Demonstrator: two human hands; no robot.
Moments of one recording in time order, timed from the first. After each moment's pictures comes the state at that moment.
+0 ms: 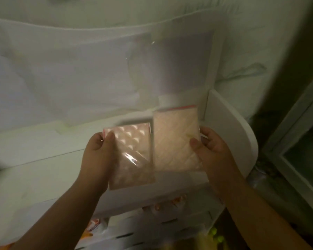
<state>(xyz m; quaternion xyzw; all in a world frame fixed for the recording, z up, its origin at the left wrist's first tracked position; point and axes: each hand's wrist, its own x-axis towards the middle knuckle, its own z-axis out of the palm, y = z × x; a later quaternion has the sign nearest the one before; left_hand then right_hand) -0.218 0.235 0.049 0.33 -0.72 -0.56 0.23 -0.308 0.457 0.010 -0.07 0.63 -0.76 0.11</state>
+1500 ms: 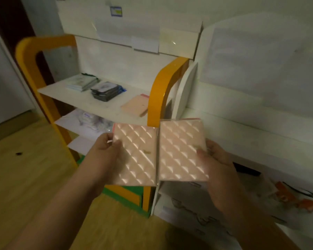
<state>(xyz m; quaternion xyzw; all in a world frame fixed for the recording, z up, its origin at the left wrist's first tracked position) 0.357 0.023 0.035 0.47 -0.56 -0.59 0.34 0.142 0.178 0.027 -0.26 0.61 -0.67 0.33</state>
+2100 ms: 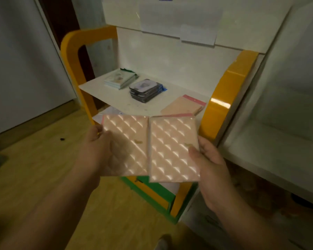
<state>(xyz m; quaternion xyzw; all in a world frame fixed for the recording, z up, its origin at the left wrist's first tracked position) 0.412 -0.098 0.039 0.58 -0.49 -0.49 0.42 0.199 0.010 0.008 -0.29 0.56 -0.65 0.42</state>
